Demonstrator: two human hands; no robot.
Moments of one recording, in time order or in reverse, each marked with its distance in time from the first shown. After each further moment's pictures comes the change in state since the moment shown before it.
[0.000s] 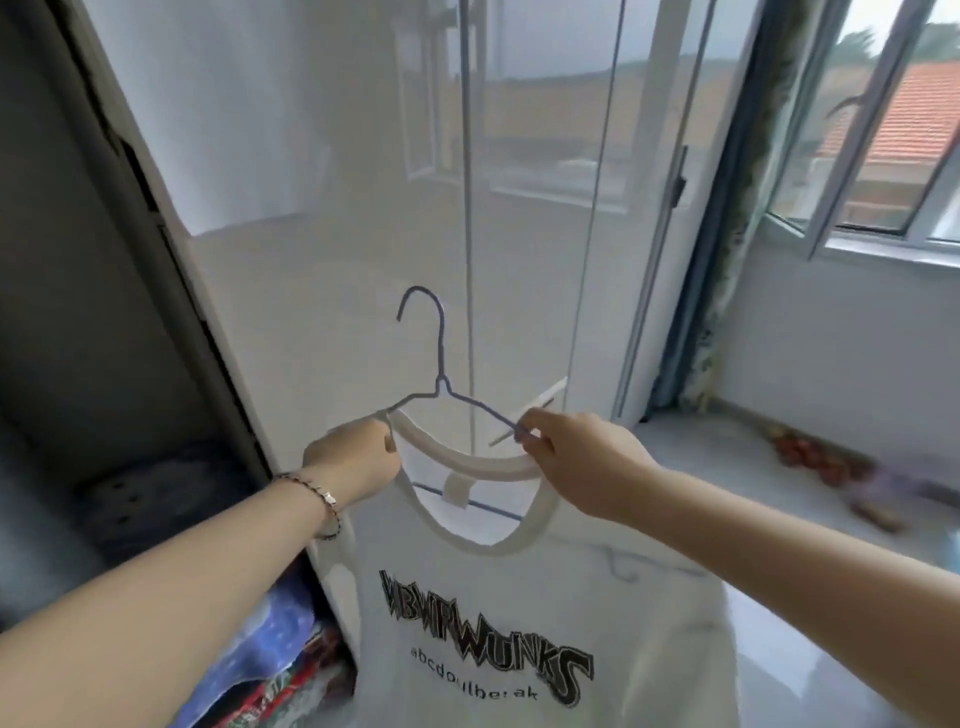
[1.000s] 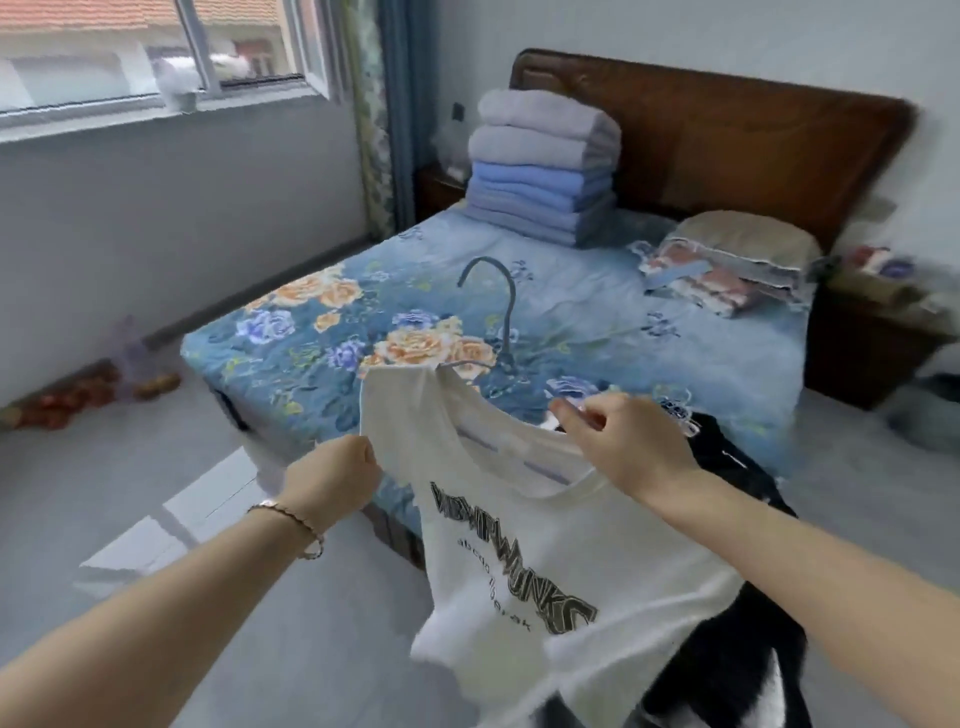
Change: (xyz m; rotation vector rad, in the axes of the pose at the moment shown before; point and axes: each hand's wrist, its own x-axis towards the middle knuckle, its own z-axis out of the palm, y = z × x) left_hand -0.252 0.358 0.190 0.171 -0.416 1.641; right_hand -0.456 0.013 0.055 -0.148 0.784 1.783
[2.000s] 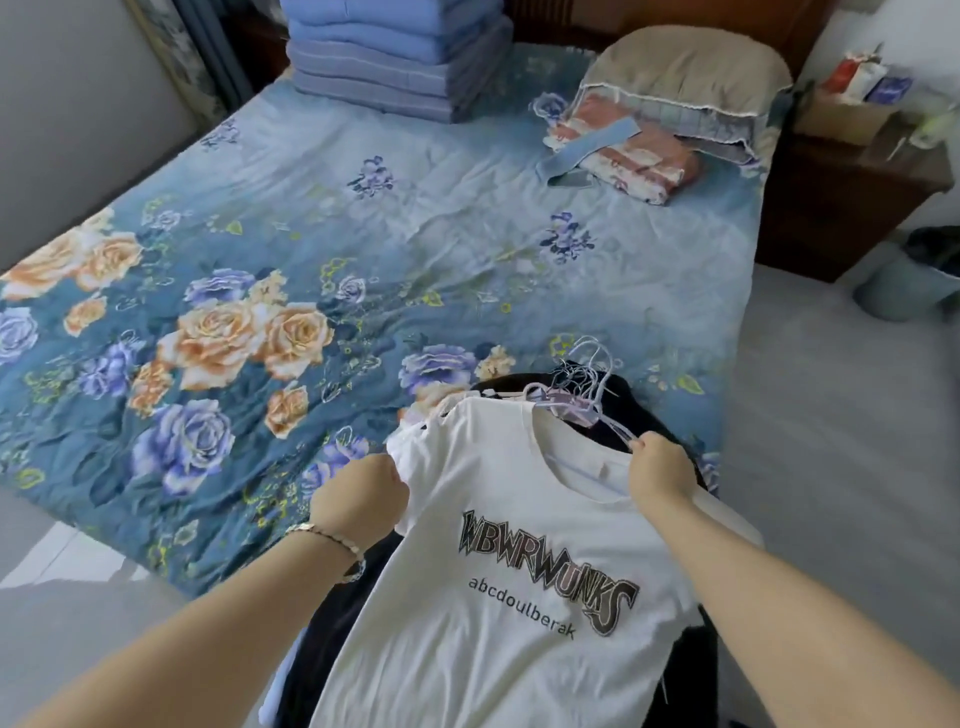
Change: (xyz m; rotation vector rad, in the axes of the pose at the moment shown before) left_hand 0.258 0.383 0.192 0.108 -0.368 -0.026; right_hand 0.207 0.528 0.108 -0.086 -0.116 0.854
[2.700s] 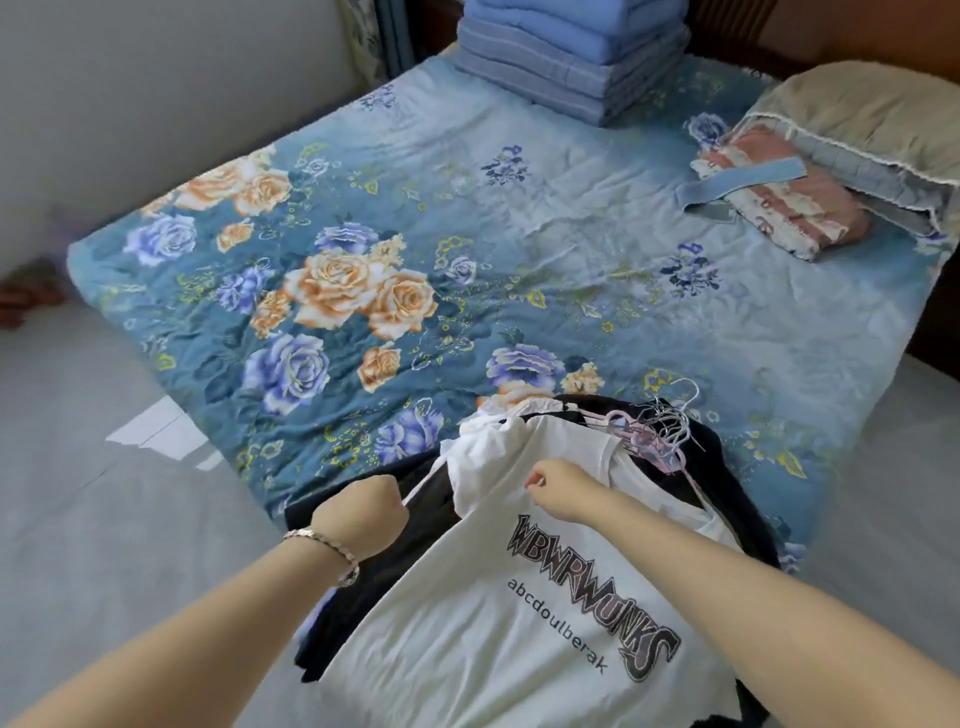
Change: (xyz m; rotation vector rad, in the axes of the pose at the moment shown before) left_hand -0.027 -0.077 0.003 -0.118 -0.086 -0.123; right_hand -0.067 -0.148 0.033 -0.215 -0.820 -0.557
